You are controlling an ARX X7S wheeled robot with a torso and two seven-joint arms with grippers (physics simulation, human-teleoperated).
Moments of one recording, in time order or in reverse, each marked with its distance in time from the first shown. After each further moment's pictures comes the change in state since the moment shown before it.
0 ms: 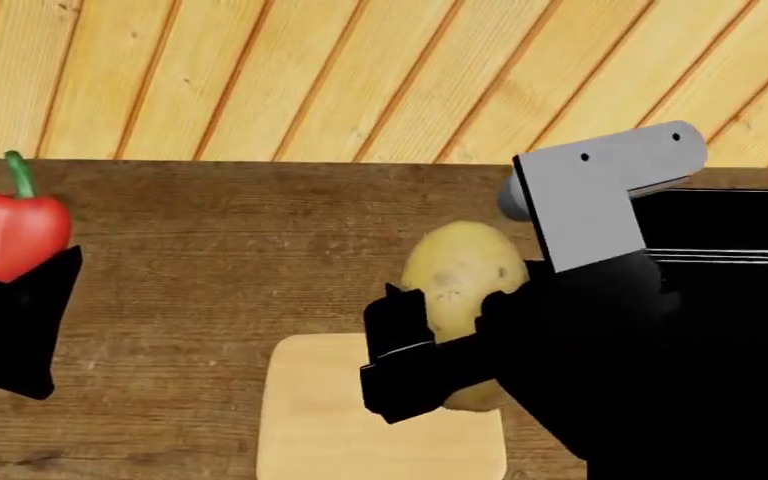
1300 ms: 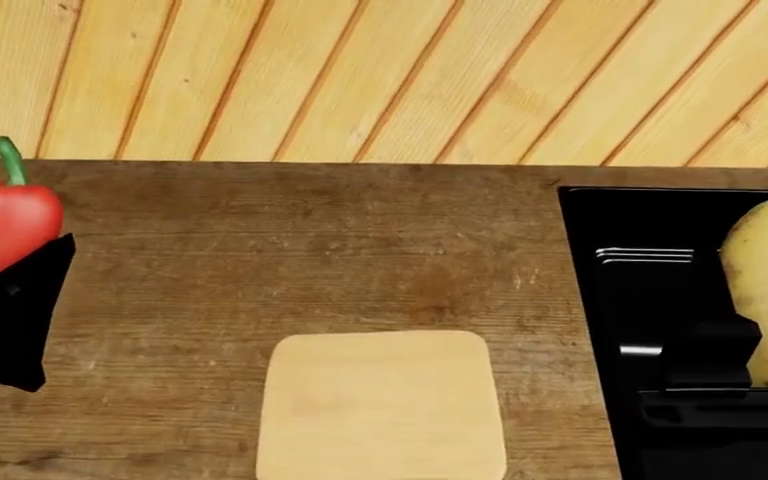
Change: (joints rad) left arm -0.023 0.003 -0.026 0.005 -0.029 -0.023 -0.014; right arm -0.537 0.196 0.737 -0.529 -0.162 -0.180 -0.126
